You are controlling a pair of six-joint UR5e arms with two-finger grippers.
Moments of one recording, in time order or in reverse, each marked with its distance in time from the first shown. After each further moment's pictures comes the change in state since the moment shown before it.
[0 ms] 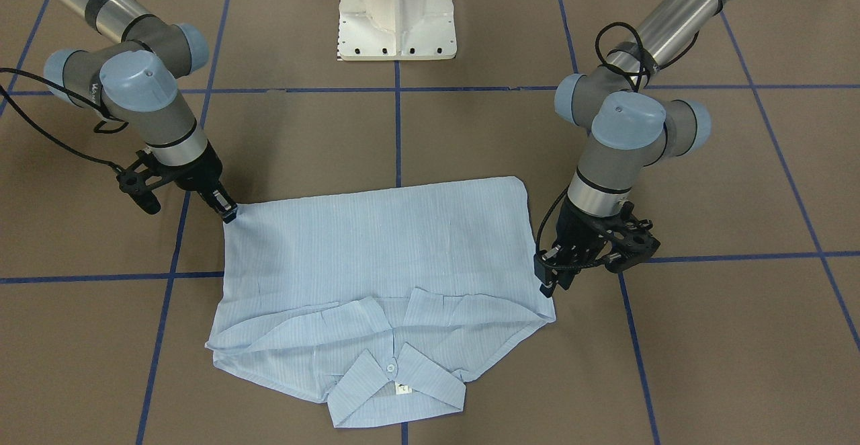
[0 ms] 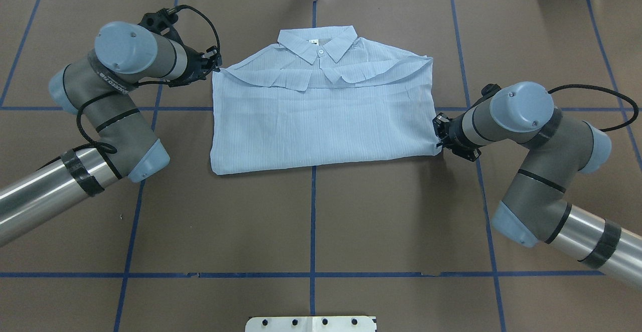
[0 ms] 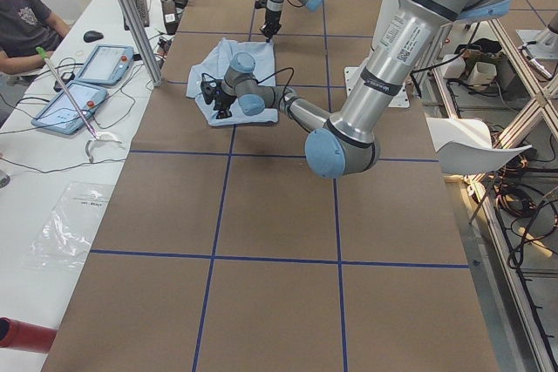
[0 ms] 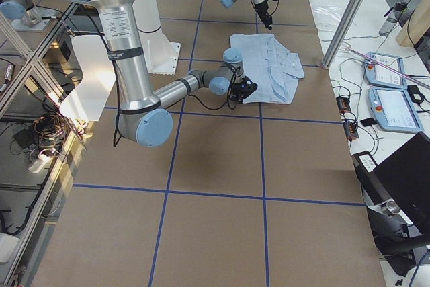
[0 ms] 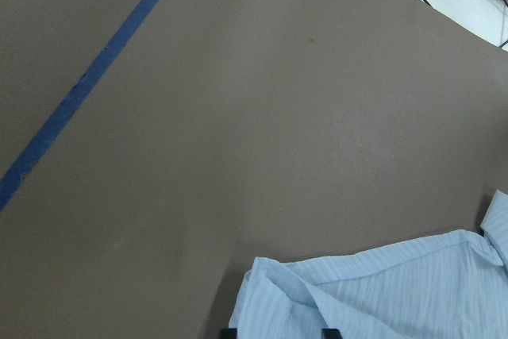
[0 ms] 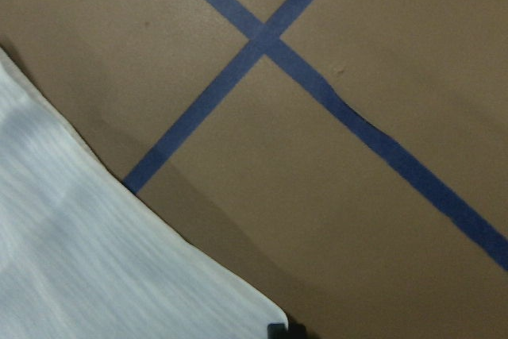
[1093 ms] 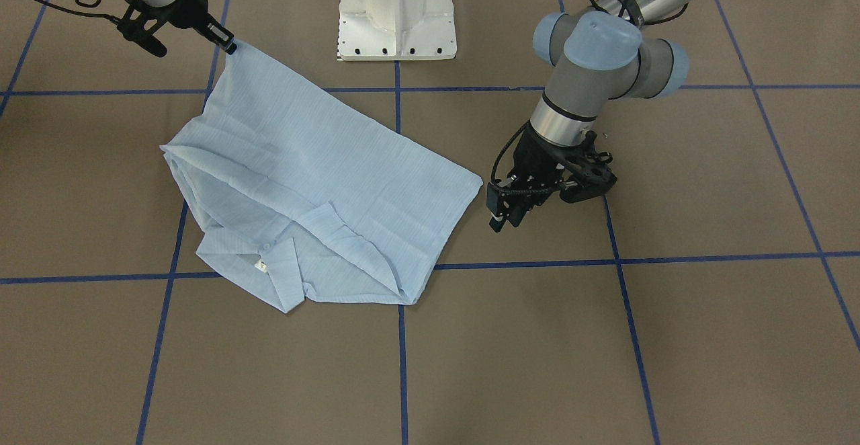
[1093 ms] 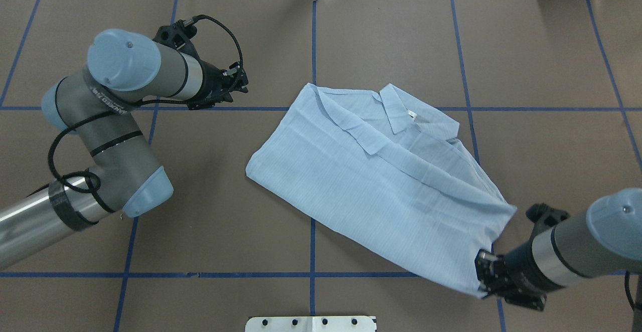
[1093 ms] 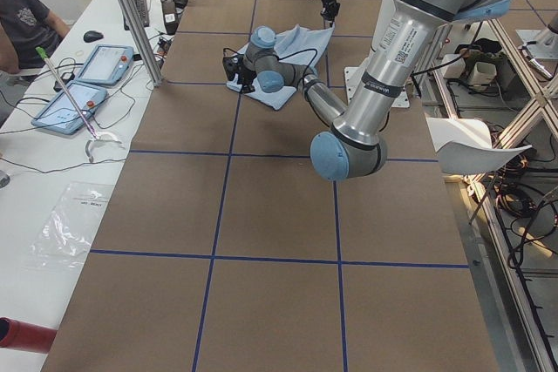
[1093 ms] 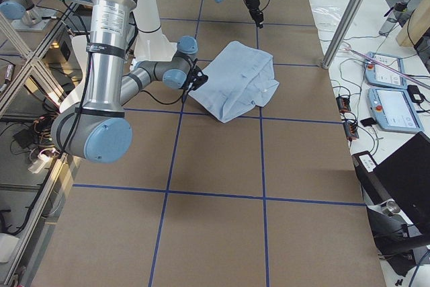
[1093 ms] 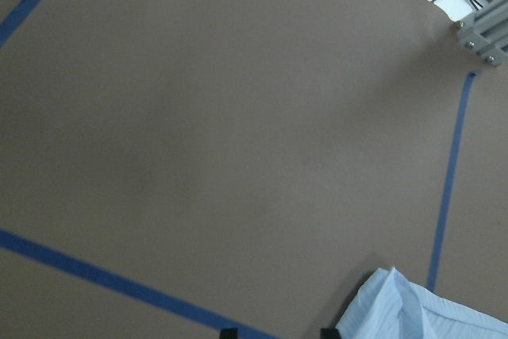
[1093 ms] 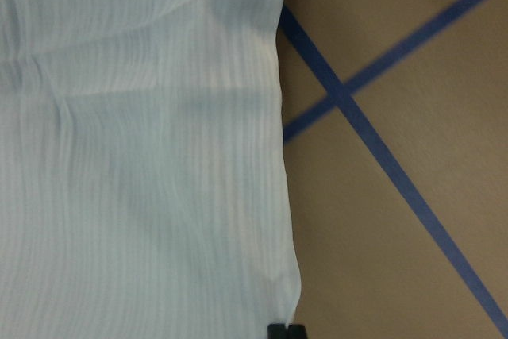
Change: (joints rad) left arm 0.099 0.053 -0.325 0.146 -0.081 -0.112; right arm -0.363 -0.483 0.570 -0.010 0.243 0.136
